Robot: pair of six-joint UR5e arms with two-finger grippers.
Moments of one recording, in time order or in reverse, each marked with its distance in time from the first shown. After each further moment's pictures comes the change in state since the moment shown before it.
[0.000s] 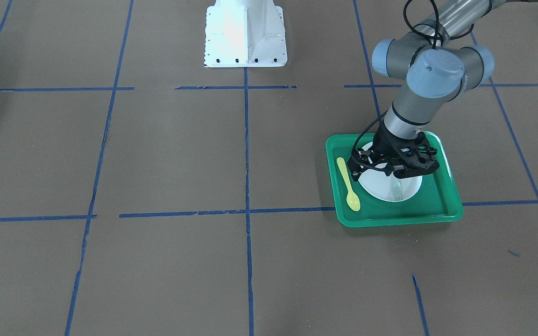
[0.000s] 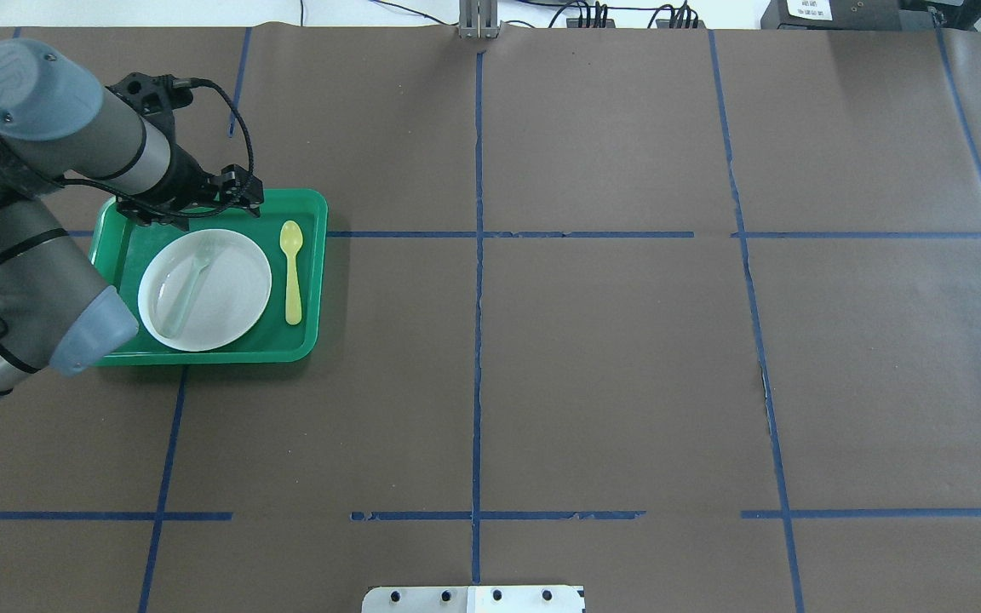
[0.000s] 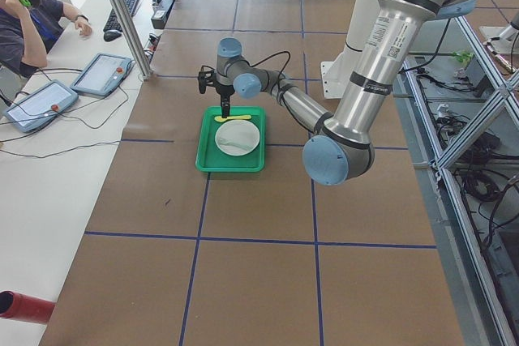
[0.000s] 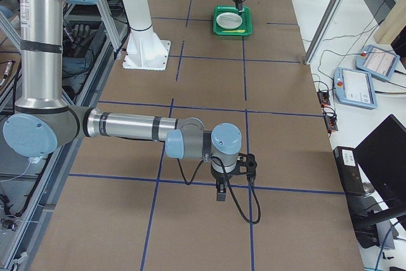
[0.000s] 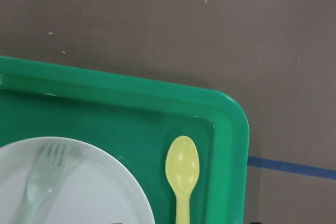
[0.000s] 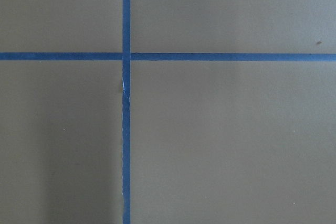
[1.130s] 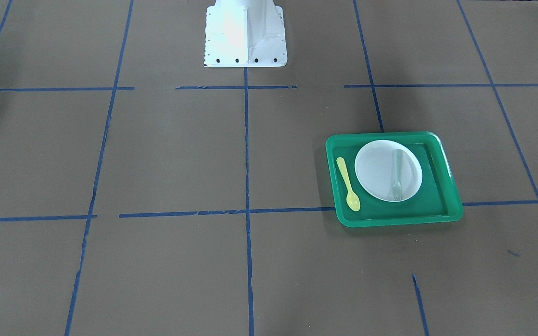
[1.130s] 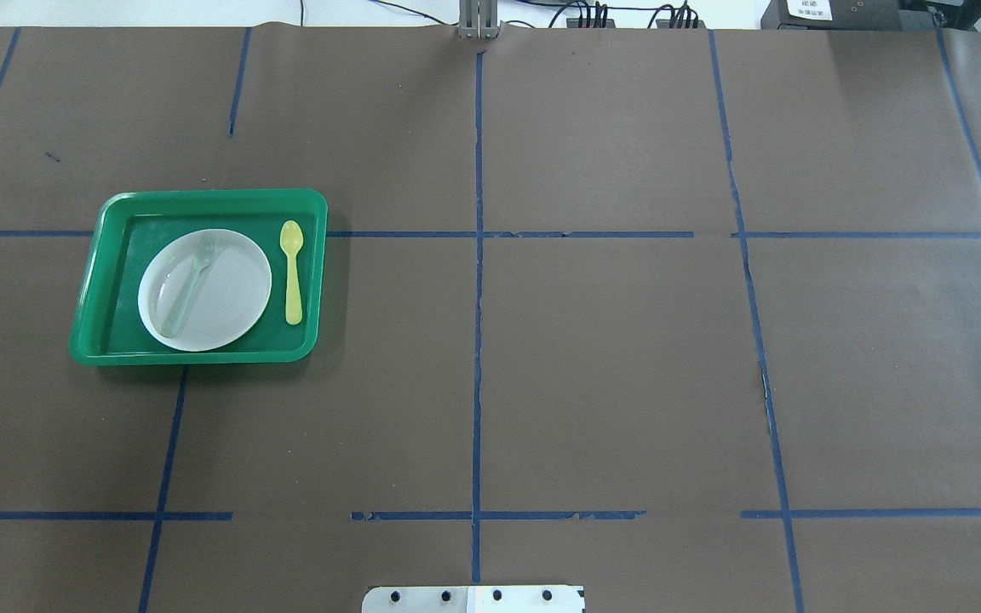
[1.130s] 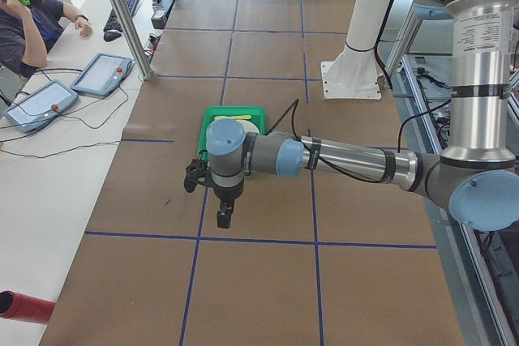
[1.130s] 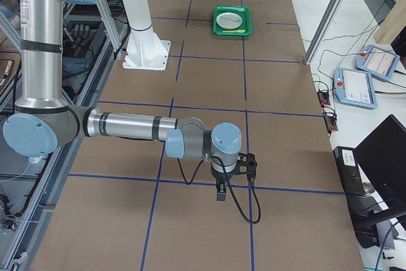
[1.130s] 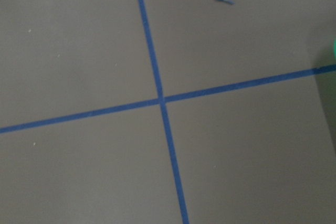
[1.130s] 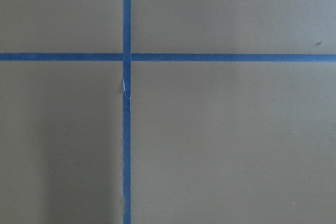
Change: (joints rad) left arm -0.673 0.494 -0.047 0.209 -0.283 1.092; right arm 0.000 0.001 0.000 0.000 0.001 0.000
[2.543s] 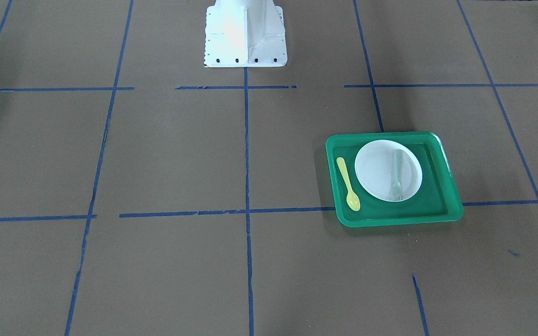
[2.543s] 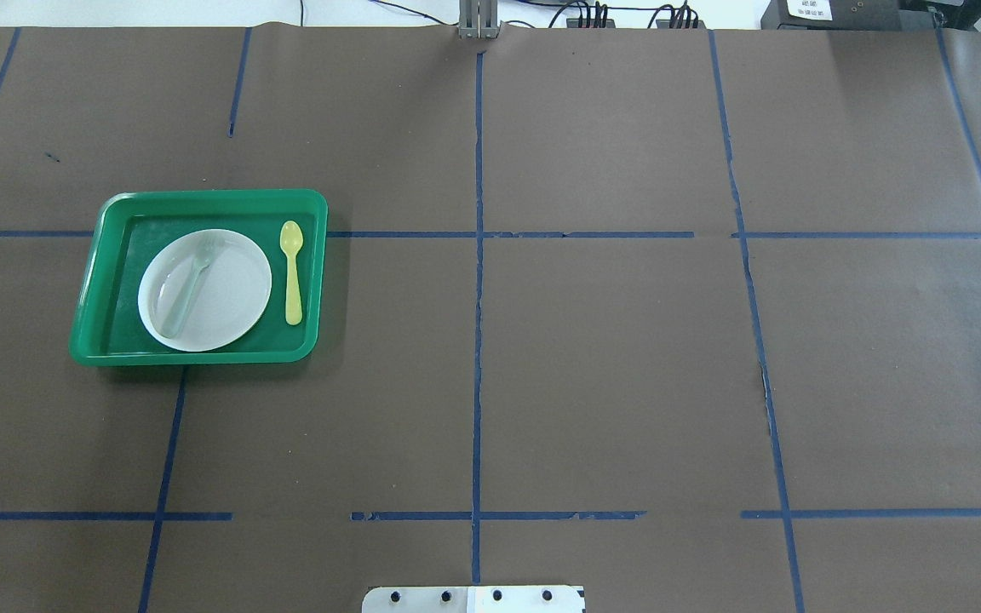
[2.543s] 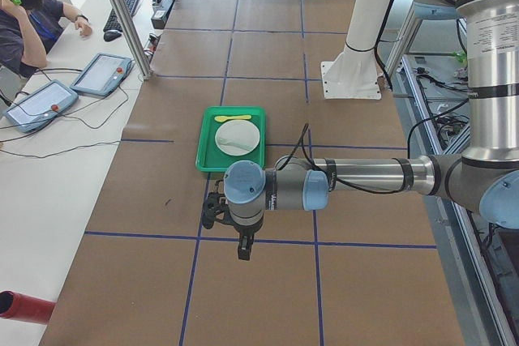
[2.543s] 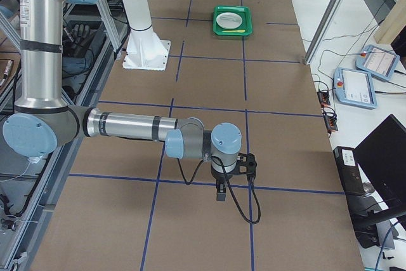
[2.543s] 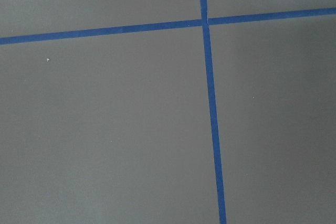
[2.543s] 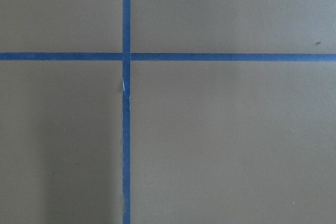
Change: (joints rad) left arm -0.060 0.045 0.062 -0.007 -0.050 0.136; right arm 0.000 -0.001 0.000 0.001 -0.001 0.000
